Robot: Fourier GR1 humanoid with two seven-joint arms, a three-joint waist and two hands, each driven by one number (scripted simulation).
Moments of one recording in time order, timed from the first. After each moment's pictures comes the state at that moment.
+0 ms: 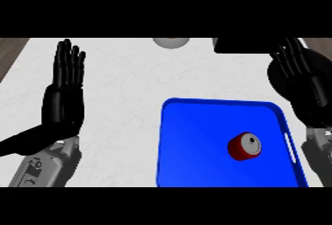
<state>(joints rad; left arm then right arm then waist) -0.31 0.26 -0.22 -1.66 0.20 0.46 -0.19 -0.34 -0.49 0.15 -1.65 -0.42 -0.18 0.03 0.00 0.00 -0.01</state>
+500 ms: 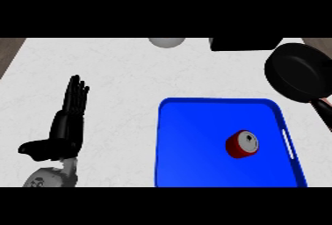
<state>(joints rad) -0.11 0.27 -0.24 -1.59 0.23 0.42 -0.15 -0.20 -0.62 -0.09 -1.62 -0.37 0.02 -0.44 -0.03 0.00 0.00</state>
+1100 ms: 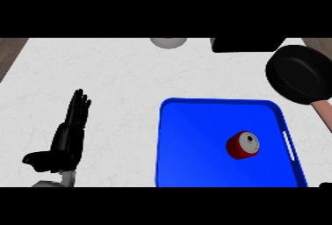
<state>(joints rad) -0.01 0.27 -0.25 -1.57 0.23 0.36 -0.17 0.18 -0.61 -0.20 -1.63 -0.25 0.22 -0.96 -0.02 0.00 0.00</state>
